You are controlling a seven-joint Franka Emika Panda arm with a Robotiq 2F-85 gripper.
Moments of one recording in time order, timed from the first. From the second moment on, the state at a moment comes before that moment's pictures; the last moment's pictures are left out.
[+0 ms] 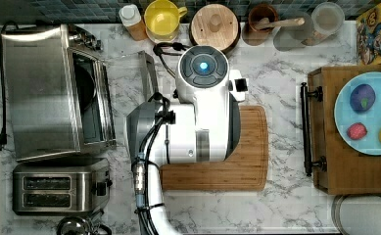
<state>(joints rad) 0.01 0.08 0.02 -1.89 0.02 0.28 -0.12</state>
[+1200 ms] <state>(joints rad) -0.06 0.38 -0.02 -1.88 0.75 0.40 -1.32</state>
